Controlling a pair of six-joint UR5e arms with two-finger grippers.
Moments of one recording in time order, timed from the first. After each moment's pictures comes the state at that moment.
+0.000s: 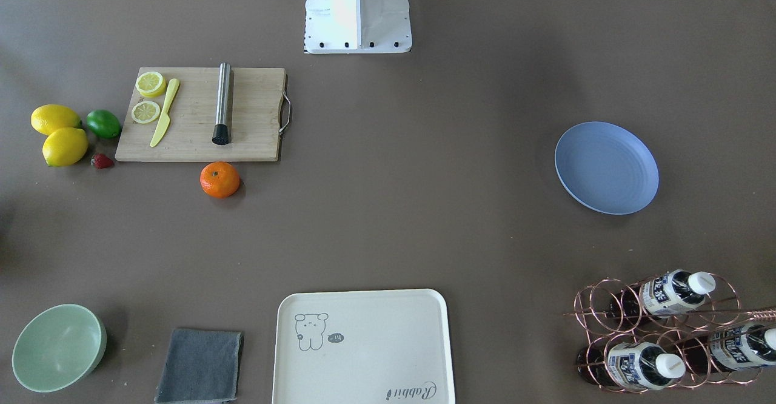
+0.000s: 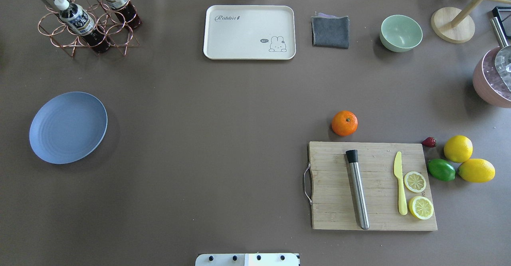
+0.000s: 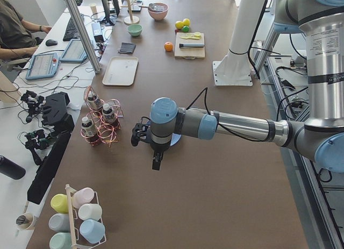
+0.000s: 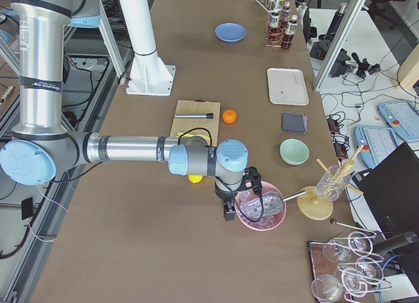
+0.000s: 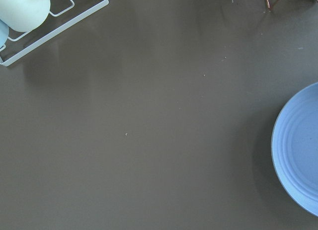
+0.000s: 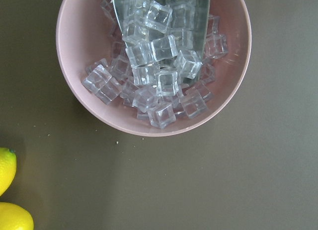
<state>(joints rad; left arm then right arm) -1.56 -1.41 -1.88 -1.62 -2.32 -0.03 1.57 -1.67 1.70 -1.61 2.30 -0.22</state>
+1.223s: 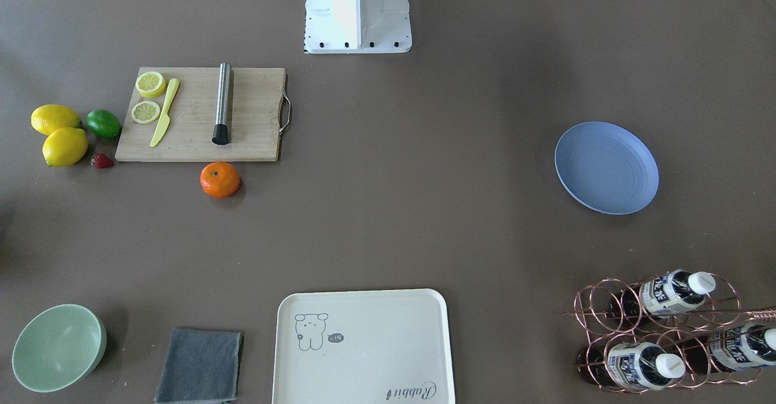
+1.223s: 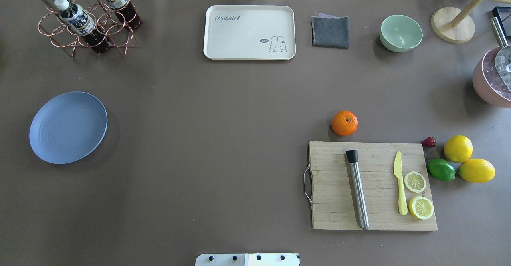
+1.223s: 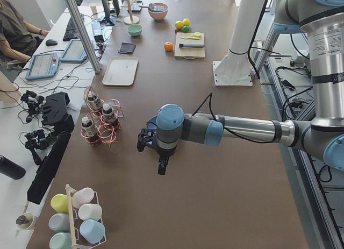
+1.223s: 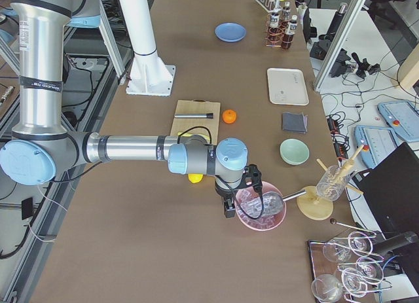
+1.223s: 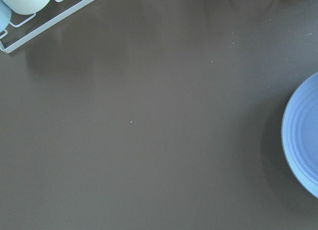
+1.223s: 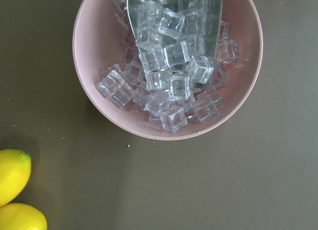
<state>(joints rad) -1.55 -1.35 -1.87 -1.68 -2.32 -0.03 1.57 -1.67 1.71 -1.60 2.34 -0.22</state>
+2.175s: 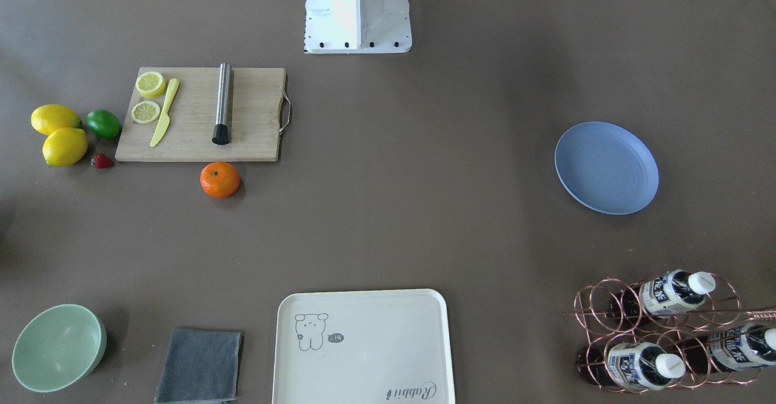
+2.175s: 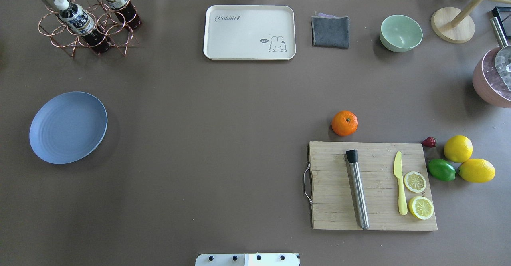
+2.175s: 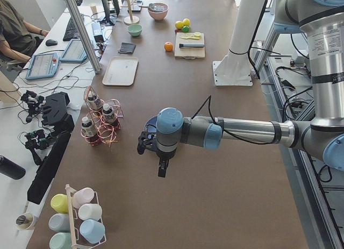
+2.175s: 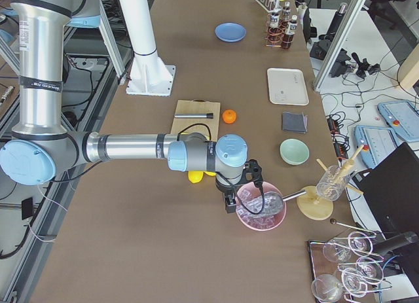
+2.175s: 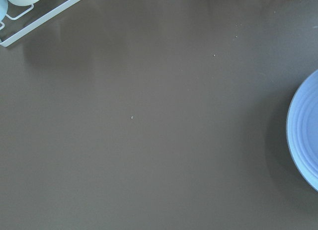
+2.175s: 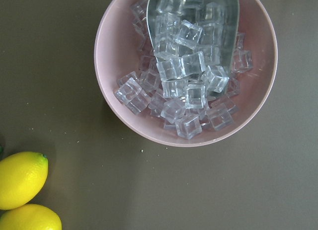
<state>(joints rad) -1.53 -1.35 -1.82 -1.74 -2.32 -0.08 1.57 -1.67 1.73 -1.60 2.36 -0.22</state>
